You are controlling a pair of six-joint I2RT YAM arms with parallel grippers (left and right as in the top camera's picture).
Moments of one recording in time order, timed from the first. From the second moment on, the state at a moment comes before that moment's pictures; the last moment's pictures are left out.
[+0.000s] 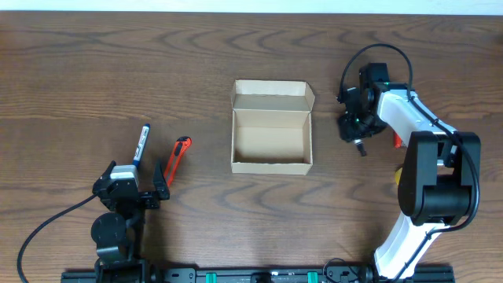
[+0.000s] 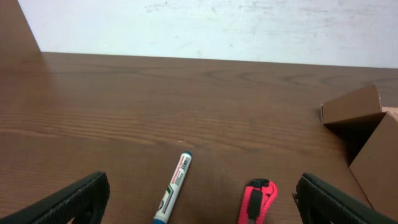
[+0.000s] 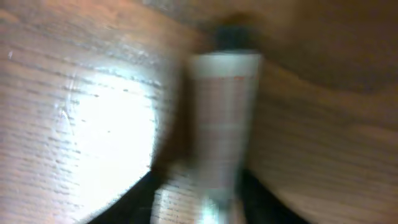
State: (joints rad) left arm 0.10 0.10 0.03 -0.12 0.08 -0.02; right arm 0.01 2.00 1.28 -0.76 -0.03 -0.29
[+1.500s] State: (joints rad) left arm 0.10 0.10 0.03 -0.12 0.08 -0.02; right arm 0.33 1.69 1.66 -1.22 -0.45 -0.75
